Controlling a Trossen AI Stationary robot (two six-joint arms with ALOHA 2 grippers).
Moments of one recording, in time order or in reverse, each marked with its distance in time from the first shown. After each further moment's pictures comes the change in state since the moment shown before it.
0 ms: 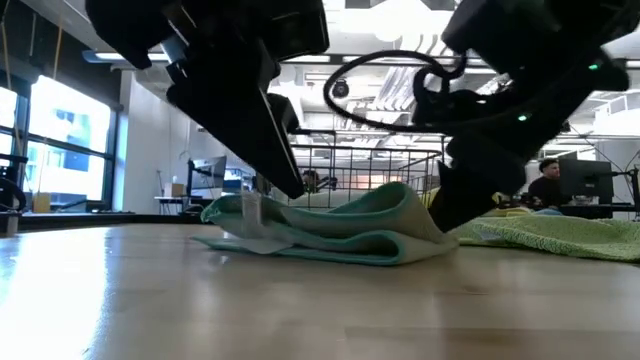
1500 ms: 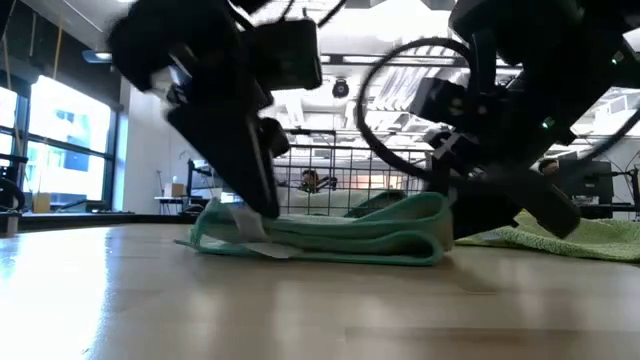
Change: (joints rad) left arm 0.074 0.000 0.000 -0.113 0.116 0.013; right arm 0.066 0.073 0.043 -0.017 0.064 -0.445
